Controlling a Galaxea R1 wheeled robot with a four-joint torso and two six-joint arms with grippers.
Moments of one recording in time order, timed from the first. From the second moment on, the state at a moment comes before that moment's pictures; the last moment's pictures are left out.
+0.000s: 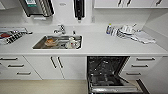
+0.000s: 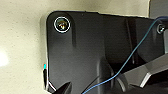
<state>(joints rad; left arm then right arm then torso) 1.41 2.69 -2.27 0.13 -0.01 -0.10 -1.54 2.90 -2.61 -0.29 0.17 0.49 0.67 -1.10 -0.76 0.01</state>
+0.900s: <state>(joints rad) 1.41 2.70 -2.30 0.13 -0.01 -0.10 -1.53 2.89 -2.61 -0.23 0.19 0.44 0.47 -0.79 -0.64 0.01</state>
